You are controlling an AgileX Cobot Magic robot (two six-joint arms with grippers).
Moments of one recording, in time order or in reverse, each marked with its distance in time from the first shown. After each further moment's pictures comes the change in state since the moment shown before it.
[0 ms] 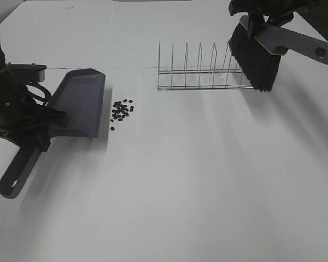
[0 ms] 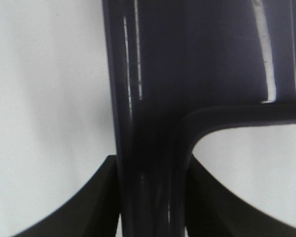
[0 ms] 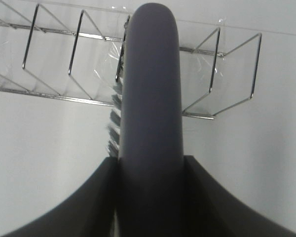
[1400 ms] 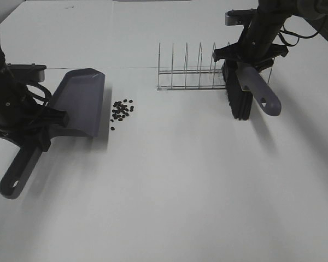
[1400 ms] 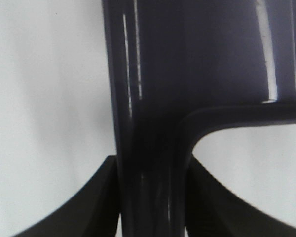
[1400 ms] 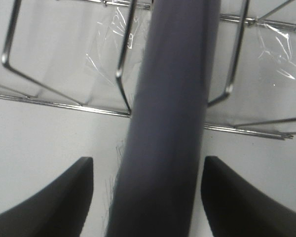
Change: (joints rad) left arm 0.000 0.000 0.000 -0.007 0.000 -0.003; right arm 0.001 0.191 0.073 0.044 -0.197 -0.004
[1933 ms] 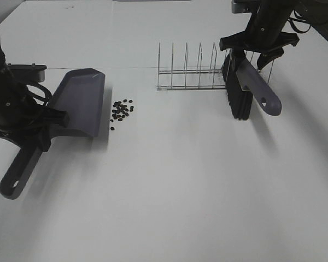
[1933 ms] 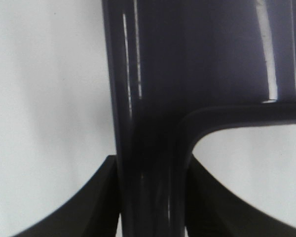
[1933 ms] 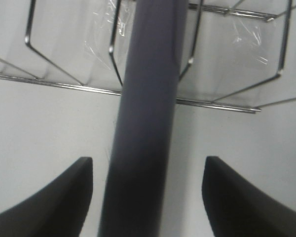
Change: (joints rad) left arm 0.000 0.000 0.000 -0.002 0.000 0.000; right arm -0.004 -0.071 0.000 -0.004 0.094 0.003
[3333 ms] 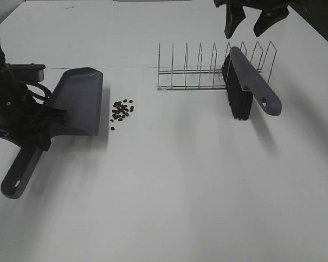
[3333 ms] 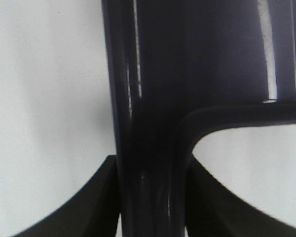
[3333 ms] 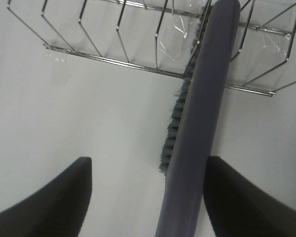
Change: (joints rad) left arm 0.000 0.000 0.000 0.000 -0.003 -0.023; right arm 0.064 -0.213 0.005 0.061 0.173 -0.017
